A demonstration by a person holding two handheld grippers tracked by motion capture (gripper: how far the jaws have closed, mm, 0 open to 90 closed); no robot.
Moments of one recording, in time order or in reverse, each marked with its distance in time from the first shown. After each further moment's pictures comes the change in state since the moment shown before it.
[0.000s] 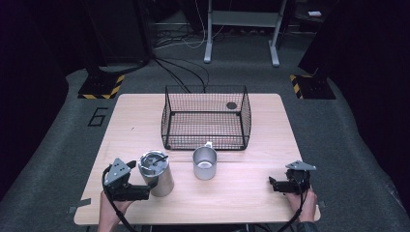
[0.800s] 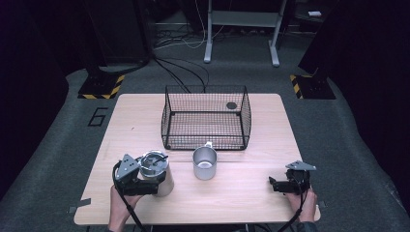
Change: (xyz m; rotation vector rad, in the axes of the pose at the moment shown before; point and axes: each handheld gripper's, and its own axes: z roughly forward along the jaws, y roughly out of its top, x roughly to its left) left arm -0.005 0.003 0.023 -0.017 0.011 -0.004; right arm 0.000 0.000 0.000 0.000 0.001 -0.005
